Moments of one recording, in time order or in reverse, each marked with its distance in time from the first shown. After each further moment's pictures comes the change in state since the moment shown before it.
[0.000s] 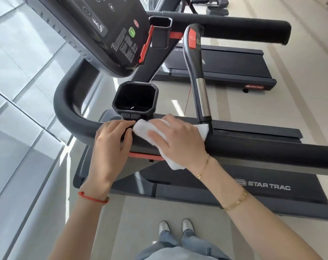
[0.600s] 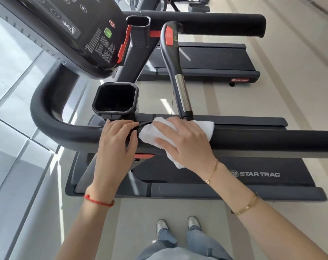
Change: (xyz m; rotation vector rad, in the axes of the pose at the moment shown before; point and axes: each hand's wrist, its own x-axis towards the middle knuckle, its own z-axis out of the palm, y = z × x) left_hand -0.004 0.040 0.025 -0.010 -0.052 0.086; right_hand -0.046 0.040 -0.008 -0.043 0.164 -0.021
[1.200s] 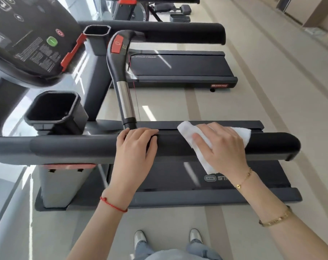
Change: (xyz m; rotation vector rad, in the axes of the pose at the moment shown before) left_hand 0.004 0.160 0.105 0.015 -0.073 0.099; right_hand -0.109 0.180 -0.079 -0.089 0.058 0.312
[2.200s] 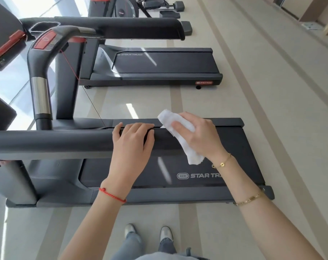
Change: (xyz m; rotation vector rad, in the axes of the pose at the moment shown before) left_hand 0.021 0.200 0.130 0.096 -0.021 -0.069; right_hand -0.016 0.191 -0.056 0.513 -0.235 0.205
